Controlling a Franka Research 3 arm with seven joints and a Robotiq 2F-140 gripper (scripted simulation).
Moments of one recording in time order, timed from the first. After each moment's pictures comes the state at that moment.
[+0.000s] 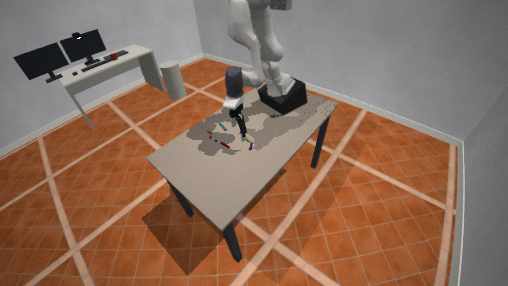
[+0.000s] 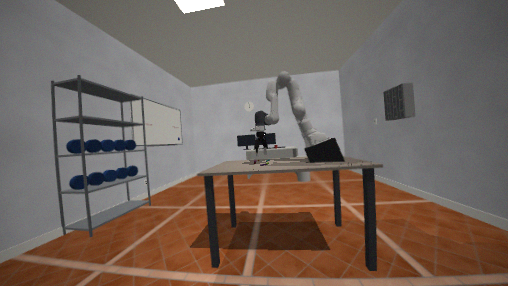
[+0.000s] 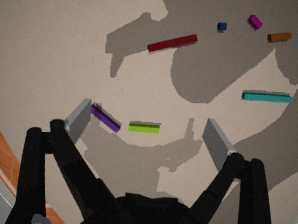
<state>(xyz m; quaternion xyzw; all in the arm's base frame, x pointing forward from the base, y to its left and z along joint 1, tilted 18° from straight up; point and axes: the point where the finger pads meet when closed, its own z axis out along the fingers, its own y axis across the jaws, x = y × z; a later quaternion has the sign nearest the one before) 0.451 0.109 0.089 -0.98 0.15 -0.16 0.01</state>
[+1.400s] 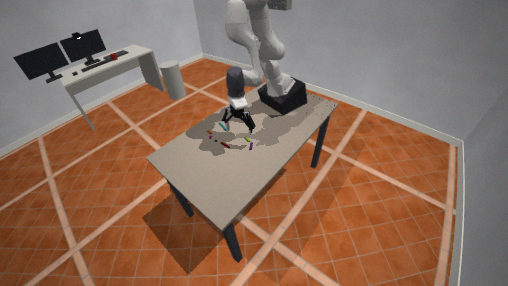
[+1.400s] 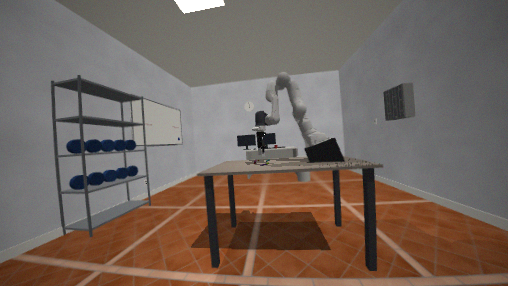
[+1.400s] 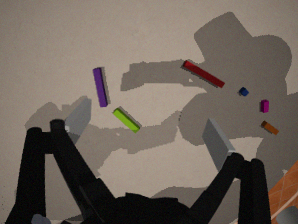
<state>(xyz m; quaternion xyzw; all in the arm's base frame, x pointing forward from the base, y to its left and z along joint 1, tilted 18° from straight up) 0.451 0.114 0.088 -0.96 -0.20 -0.16 -0.05</state>
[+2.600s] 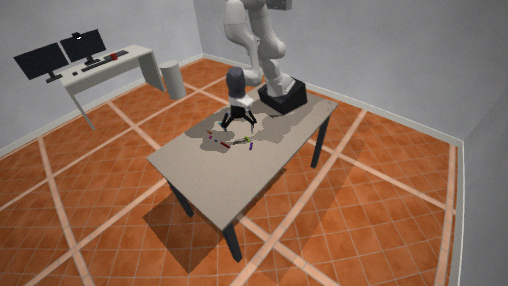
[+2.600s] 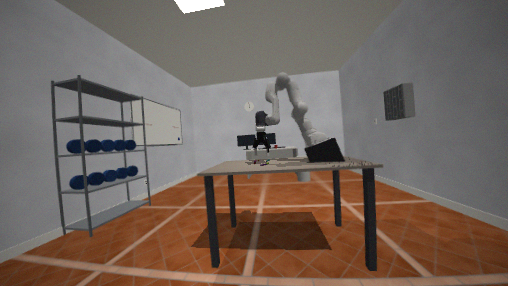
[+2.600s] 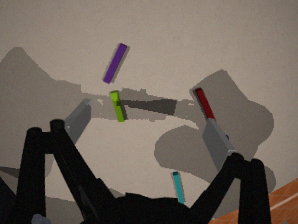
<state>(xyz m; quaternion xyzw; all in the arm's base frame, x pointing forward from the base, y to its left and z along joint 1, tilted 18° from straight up) 0.450 0.117 0.086 -0.87 -0.47 -0.14 -0.10</state>
